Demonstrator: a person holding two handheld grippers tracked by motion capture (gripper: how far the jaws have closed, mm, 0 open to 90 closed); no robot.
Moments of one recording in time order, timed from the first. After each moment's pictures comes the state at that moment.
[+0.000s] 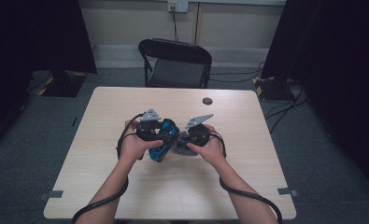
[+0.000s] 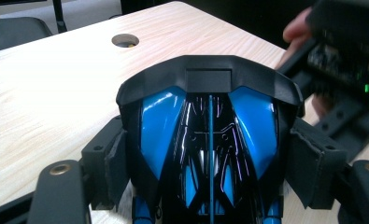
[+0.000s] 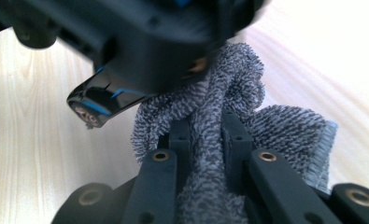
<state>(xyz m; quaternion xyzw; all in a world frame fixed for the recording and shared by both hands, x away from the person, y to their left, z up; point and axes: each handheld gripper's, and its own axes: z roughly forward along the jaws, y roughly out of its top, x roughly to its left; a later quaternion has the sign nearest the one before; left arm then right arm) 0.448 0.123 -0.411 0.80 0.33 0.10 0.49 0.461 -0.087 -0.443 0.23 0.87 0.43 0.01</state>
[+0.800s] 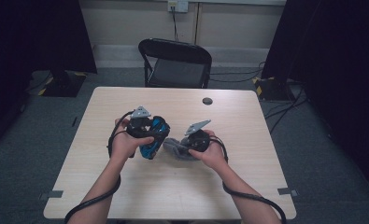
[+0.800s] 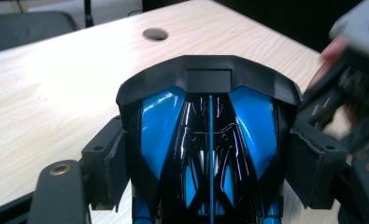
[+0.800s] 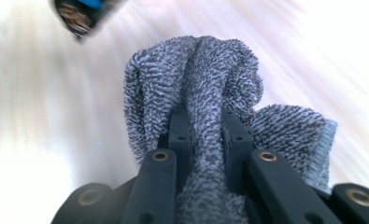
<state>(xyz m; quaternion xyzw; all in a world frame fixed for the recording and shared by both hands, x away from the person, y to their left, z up) 0.452 0.159 -0.414 0.80 0.36 0.12 0.47 0.458 -0.101 -0.458 0.23 0.89 0.38 0.03</state>
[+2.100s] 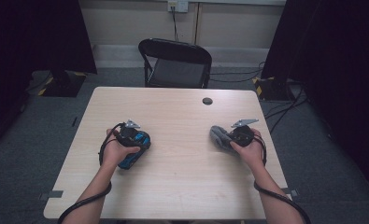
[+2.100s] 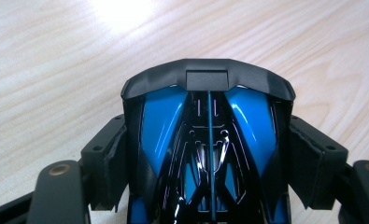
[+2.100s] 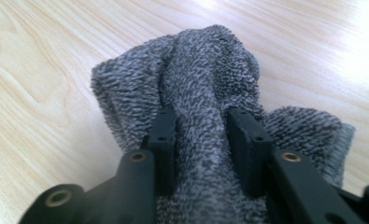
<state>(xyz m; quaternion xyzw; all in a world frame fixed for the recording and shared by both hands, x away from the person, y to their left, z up) 0.464 0.198 -0.483 0.84 0.42 0.12 0.33 0.477 -0.240 -0.472 0.40 0.84 0.34 0.14</state>
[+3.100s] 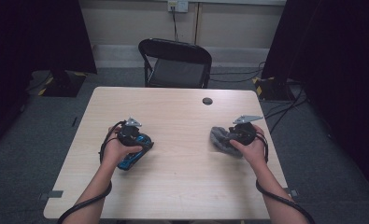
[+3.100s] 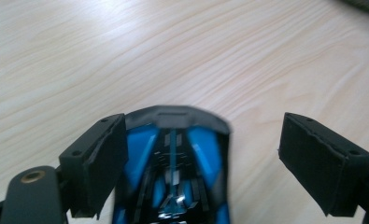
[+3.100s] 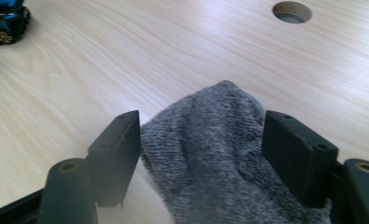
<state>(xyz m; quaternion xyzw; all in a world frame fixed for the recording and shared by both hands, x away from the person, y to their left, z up) 0.453 0.188 -0.456 0.83 0.41 0.11 0.36 0.467 -0.231 -0.441 0.38 0.83 0.39 0.15</state>
